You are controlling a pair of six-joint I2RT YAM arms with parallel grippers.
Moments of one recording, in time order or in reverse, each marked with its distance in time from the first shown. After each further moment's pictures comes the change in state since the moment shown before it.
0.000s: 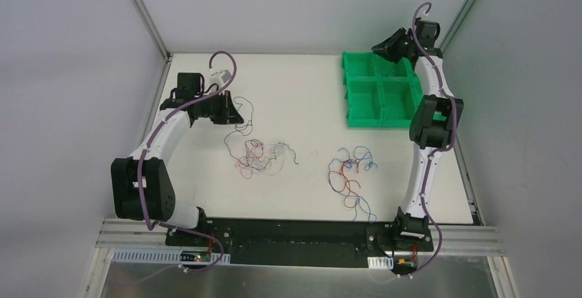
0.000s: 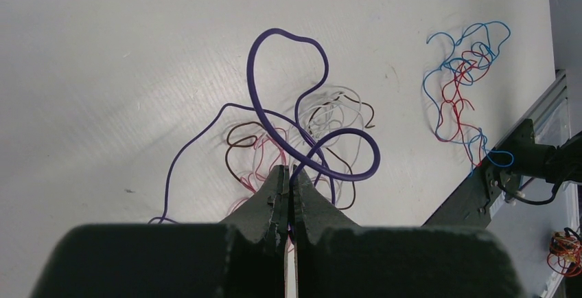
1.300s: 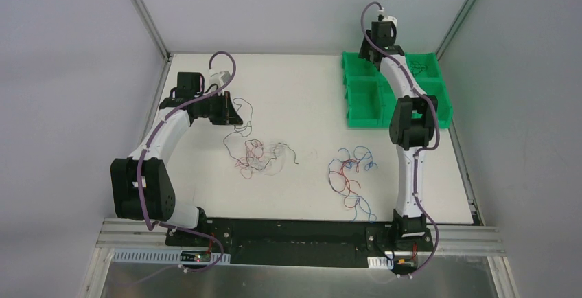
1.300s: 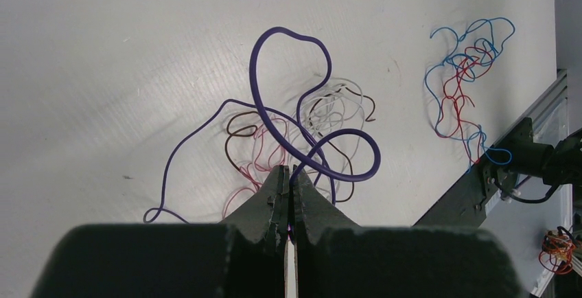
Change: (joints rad) left arm 0.000 0.004 0.018 -0.053 -0.012 -0.002; right arm 0.222 -0.016 -0.017 -0.067 0.803 -0.446
